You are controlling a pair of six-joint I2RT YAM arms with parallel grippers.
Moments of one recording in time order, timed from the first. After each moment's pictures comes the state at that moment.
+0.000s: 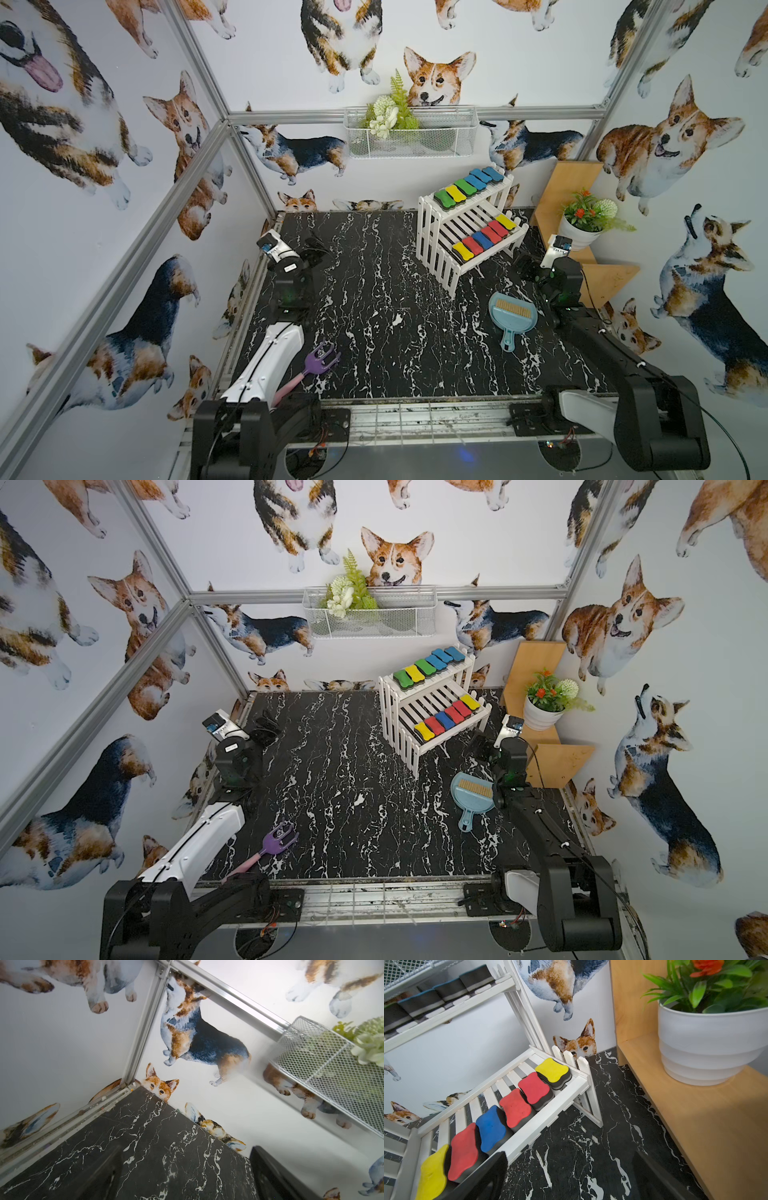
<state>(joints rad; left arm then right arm) 0.01 1.14 0.67 0.39 -0.28 -0.54 -0.04 1.11 0.54 0.31 0.04 0.33</state>
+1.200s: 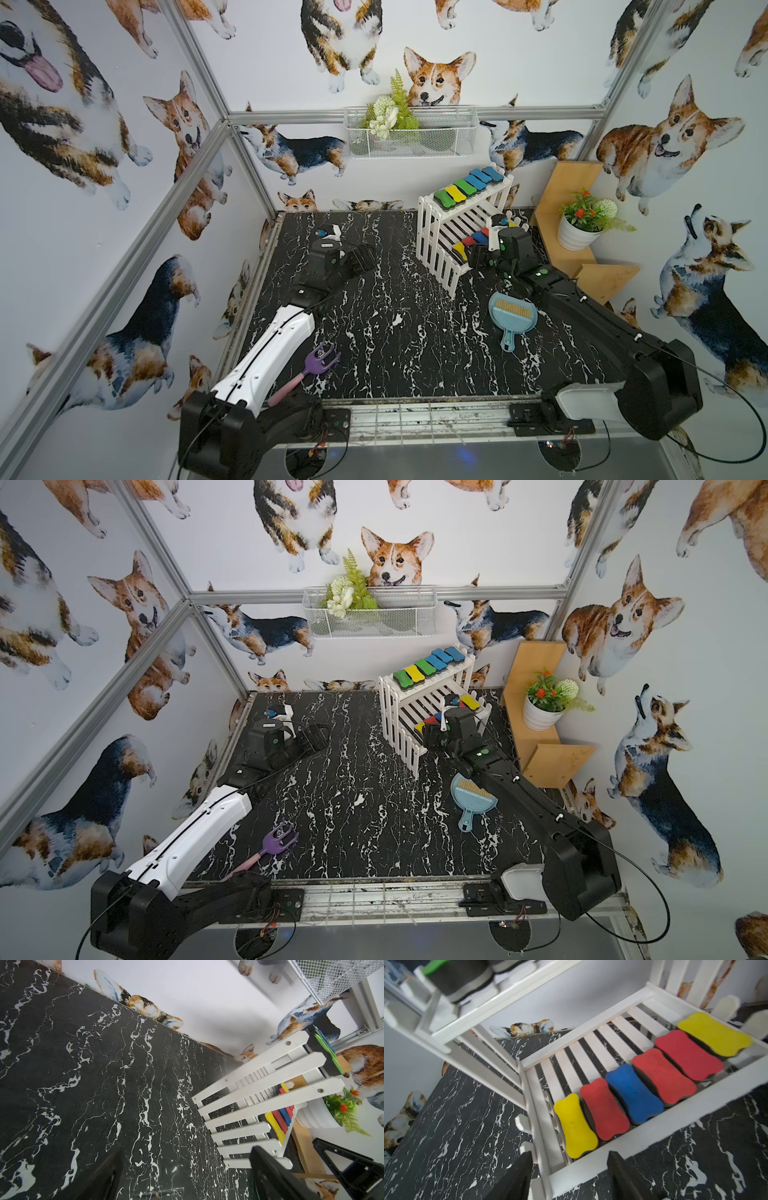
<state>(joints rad) -0.28 1.16 0.90 -0.20 0.07 -0.63 0.40 1.33 1.04 -0.25 0.06 0.35</state>
